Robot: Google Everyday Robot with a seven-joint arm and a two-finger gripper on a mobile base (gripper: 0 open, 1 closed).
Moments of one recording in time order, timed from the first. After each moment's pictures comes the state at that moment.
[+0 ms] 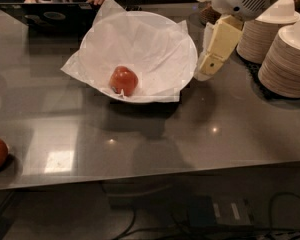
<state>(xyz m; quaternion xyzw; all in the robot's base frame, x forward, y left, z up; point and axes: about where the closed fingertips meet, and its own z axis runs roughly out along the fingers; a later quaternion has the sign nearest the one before) 0.520 -0.097 1.024 -0.67 0.68 0.03 0.30</state>
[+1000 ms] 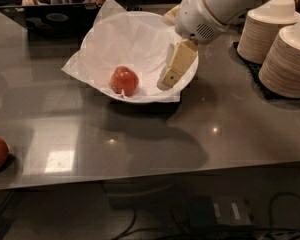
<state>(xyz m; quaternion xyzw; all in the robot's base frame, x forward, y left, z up) 0.558 -0.039 0.968 -0.66 0.67 0.12 0.32</state>
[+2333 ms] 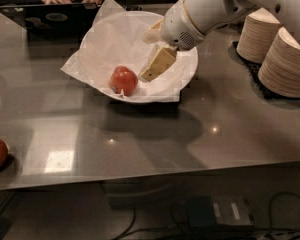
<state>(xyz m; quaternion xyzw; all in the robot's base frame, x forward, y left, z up) 0.589 -0.005 0.940 -0.65 0.65 0.18 0.34</state>
